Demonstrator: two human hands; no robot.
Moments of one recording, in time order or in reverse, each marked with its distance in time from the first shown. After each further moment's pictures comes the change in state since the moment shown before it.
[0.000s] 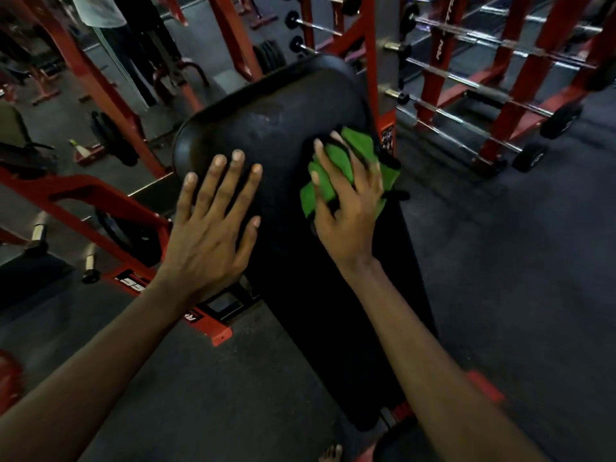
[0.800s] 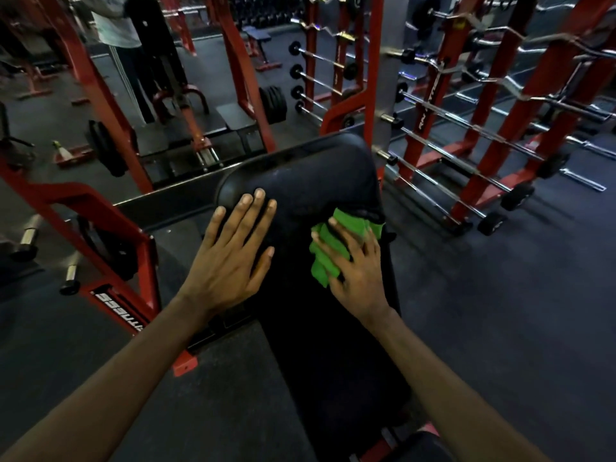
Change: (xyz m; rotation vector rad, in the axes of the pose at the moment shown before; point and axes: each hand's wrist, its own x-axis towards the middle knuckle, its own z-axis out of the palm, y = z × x) left_hand 0.001 -0.012 0.006 -0.089 0.098 -0.031; right_hand -0.012 0.021 -0.026 -0.224 -0.368 -0.413
